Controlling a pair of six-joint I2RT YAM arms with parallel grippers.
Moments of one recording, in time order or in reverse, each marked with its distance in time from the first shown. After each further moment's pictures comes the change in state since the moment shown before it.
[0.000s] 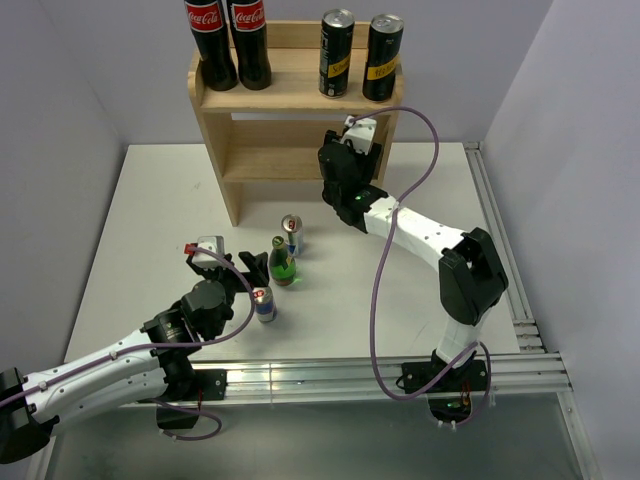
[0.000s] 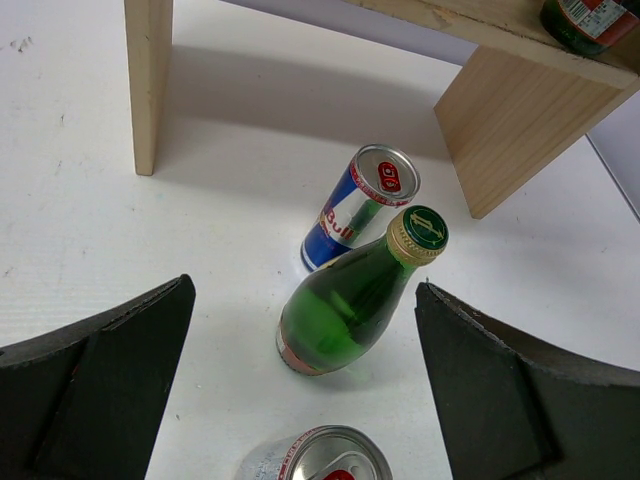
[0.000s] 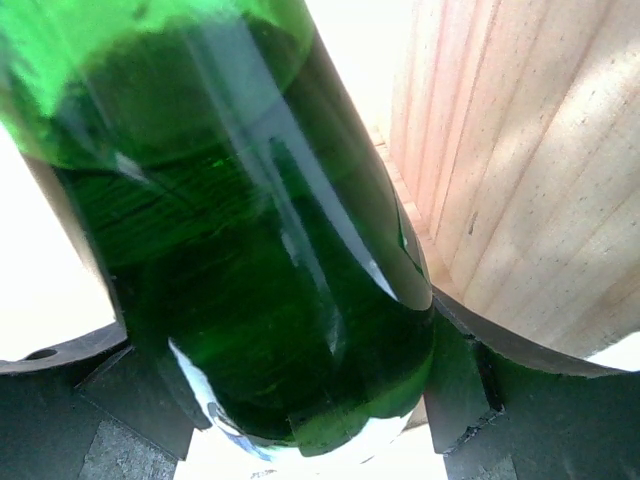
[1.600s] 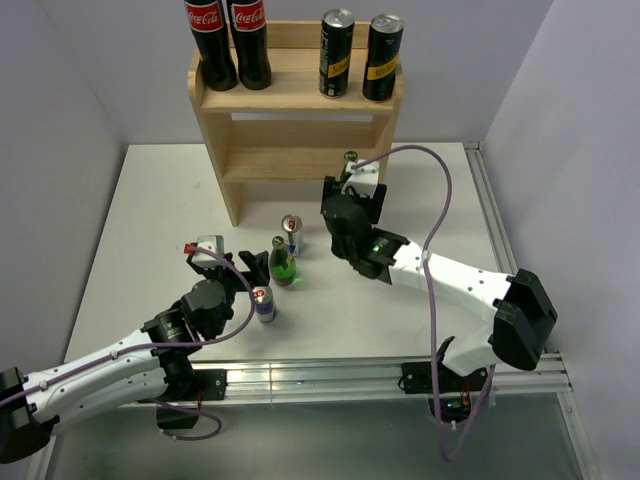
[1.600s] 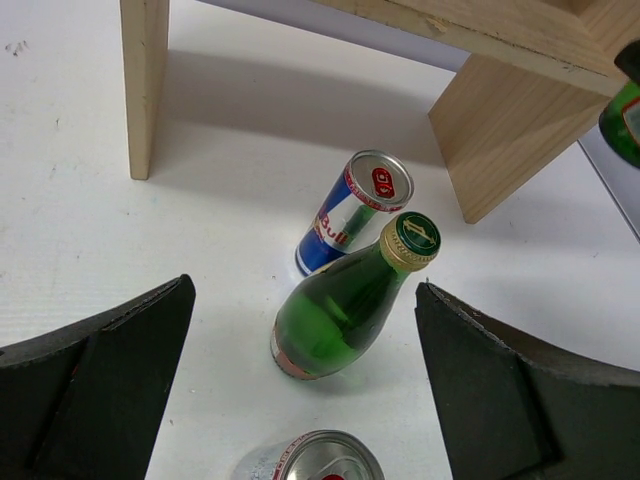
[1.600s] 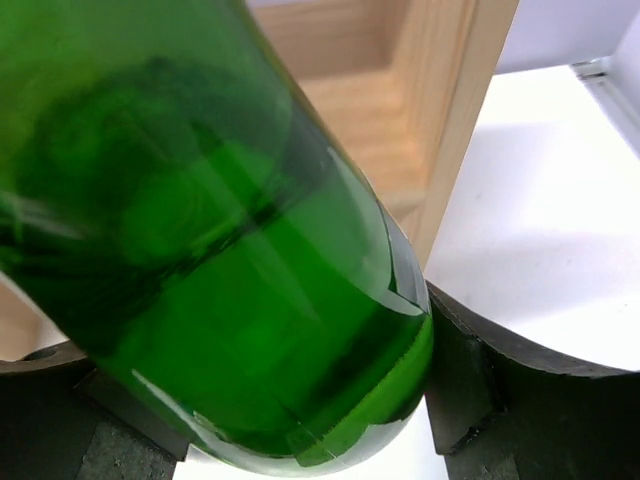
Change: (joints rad) left arm 0.000 0.007 0.001 0.022 0.002 0.000; right arm 0.248 -0.362 -0.349 -0.095 0.095 0.041
